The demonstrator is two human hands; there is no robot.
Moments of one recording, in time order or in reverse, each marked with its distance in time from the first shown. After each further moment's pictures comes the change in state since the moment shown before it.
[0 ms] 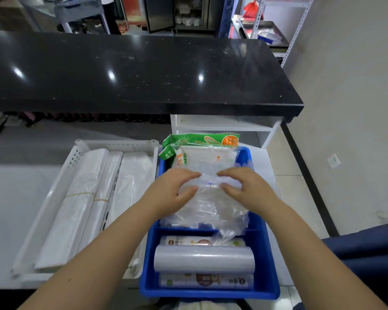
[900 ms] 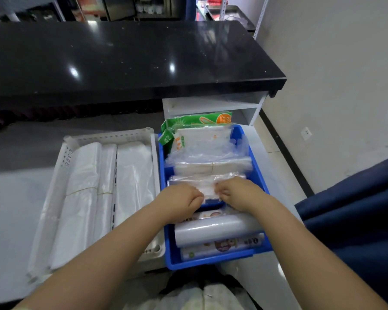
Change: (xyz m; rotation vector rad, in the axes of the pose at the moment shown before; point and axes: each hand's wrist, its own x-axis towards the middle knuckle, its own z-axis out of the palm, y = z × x) left_hand -0.039 -0.006 0.021 0.184 -0.467 0.111; right_hand -0.041 -0.046 0.048 -0.219 -0.403 0.359
